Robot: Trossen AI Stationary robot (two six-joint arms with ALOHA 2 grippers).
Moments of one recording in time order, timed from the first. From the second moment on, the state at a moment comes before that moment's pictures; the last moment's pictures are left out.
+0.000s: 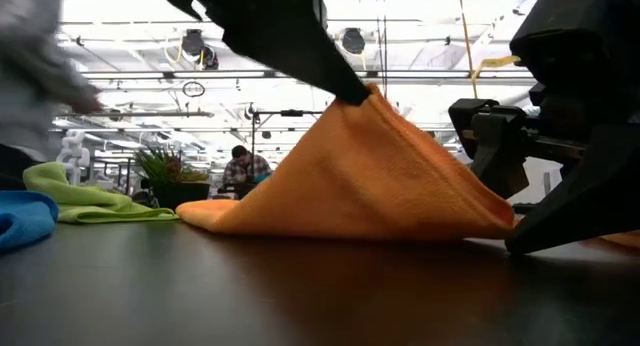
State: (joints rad) left arm -0.43 1.88 1.25 -0.14 -0.30 0.00; right arm 0.59 1.80 0.60 0.46 0.35 -0.09
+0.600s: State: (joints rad) left arm -0.43 1.88 1.26 -0.18 -0.26 -0.02; right arm 0.56 1.79 0.59 0.52 0.39 -0.02
